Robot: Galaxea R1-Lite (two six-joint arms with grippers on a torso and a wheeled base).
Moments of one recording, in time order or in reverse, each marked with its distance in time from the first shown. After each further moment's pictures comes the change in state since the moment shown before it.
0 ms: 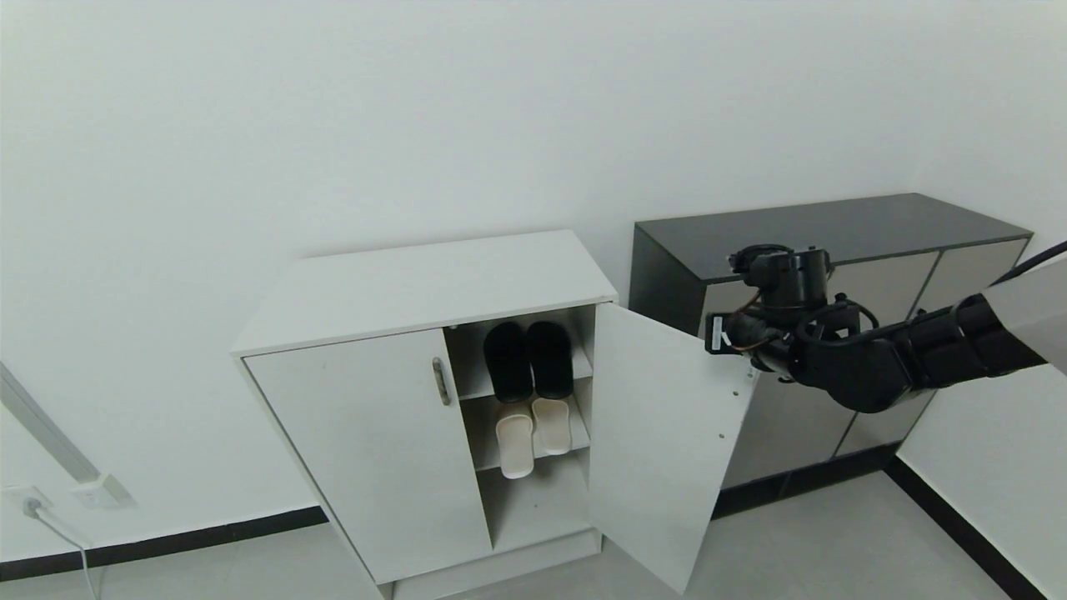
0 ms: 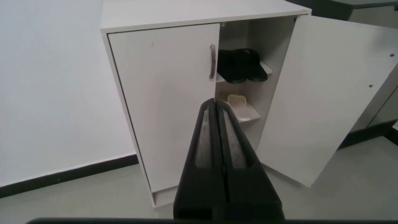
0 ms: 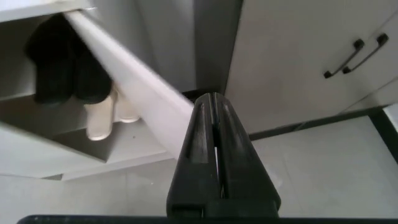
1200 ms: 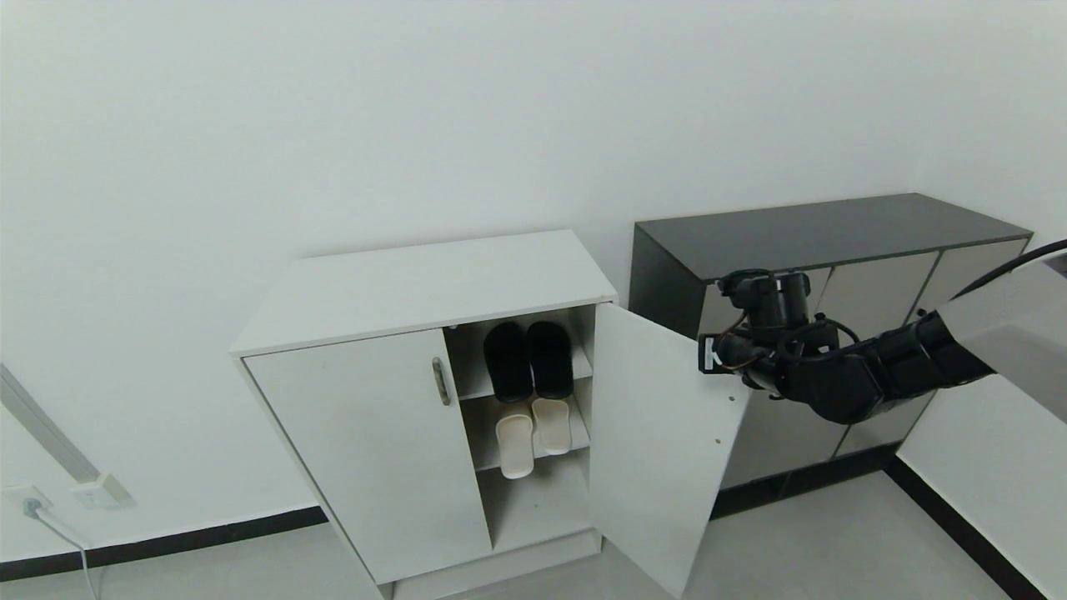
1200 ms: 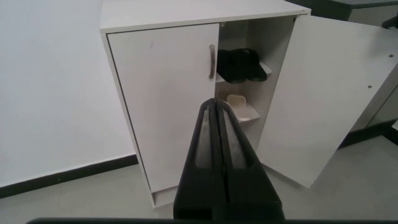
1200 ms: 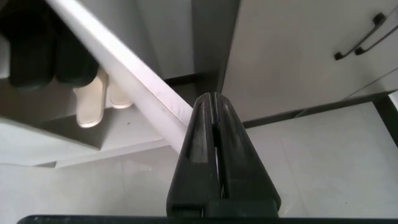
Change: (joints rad) left arm 0.000 0.000 0.000 0.000 0.000 -0.001; right arm 0.003 0.068 0.003 0.002 0.022 0.003
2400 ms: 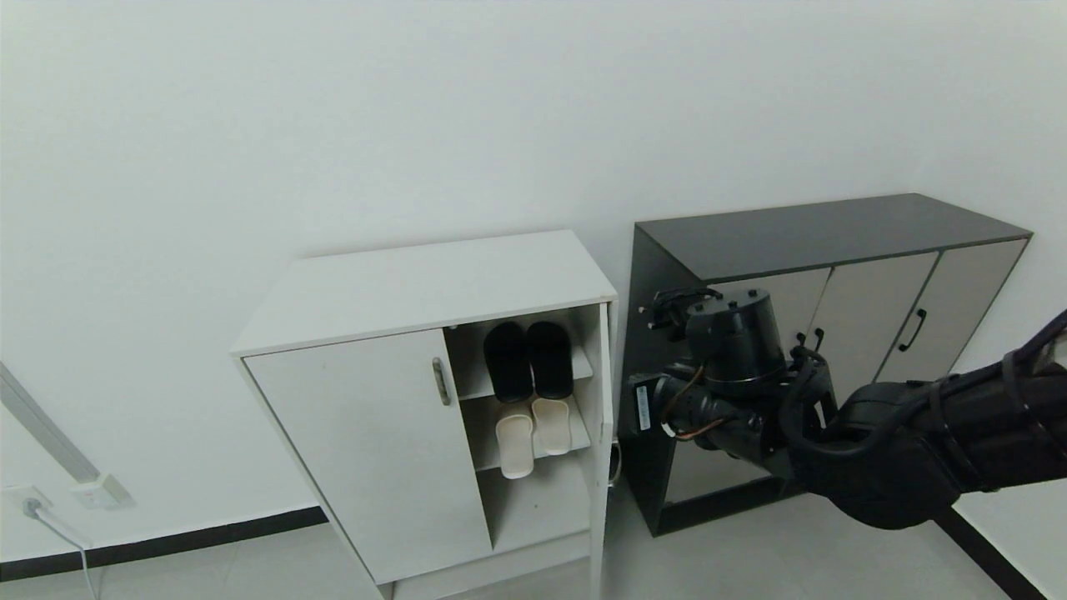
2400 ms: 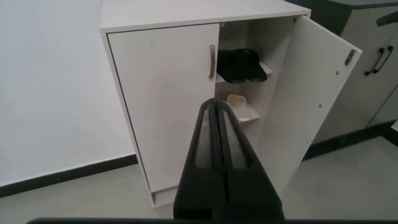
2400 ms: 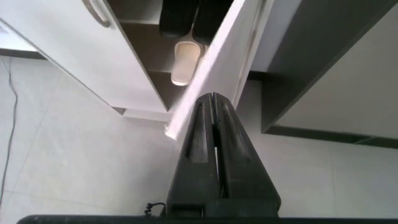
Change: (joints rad) left arm 0.000 0.000 0.000 0.000 0.001 -0.002; right arm 0.341 -0.229 0.214 -0.002 0.006 0.017
